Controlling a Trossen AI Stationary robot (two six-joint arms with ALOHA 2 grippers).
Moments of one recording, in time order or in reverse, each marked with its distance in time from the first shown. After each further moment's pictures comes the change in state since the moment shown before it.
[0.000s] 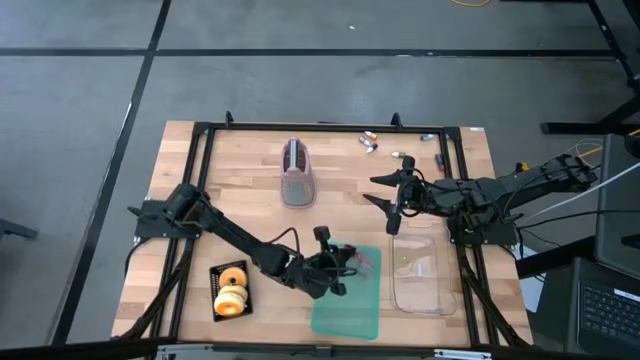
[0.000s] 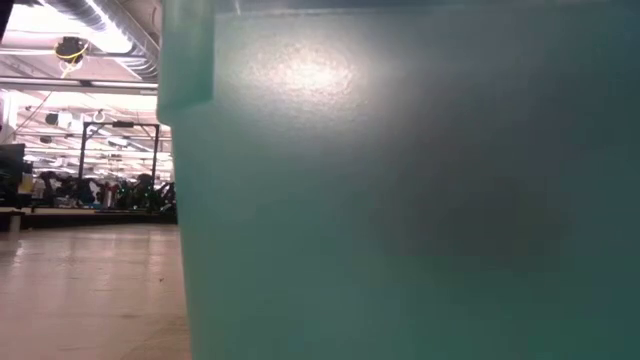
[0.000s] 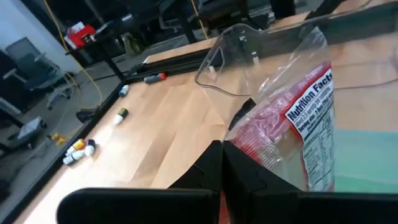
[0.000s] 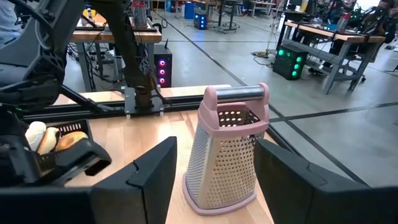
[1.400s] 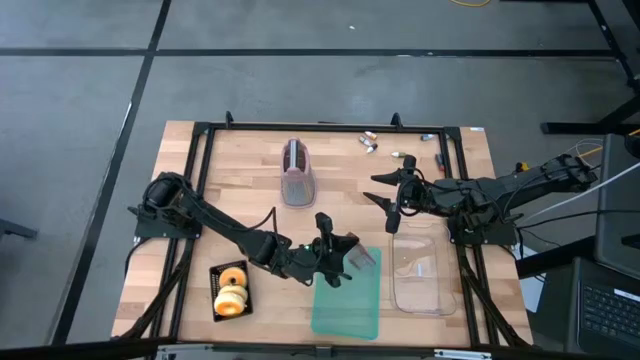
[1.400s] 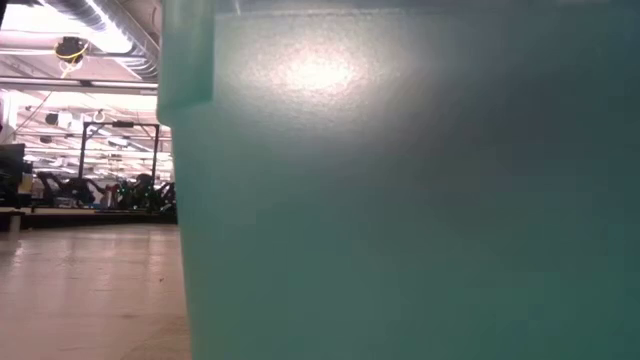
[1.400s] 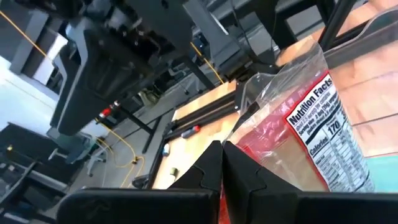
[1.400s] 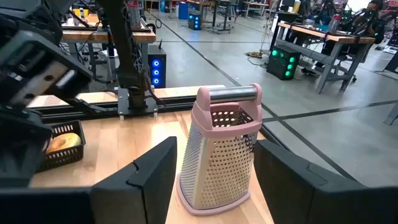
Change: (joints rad) left arm 0.028 -0.175 0.009 0.085 0.035 0.517; right arm 0.000 0.000 0.000 0.000 0.026 -0.005
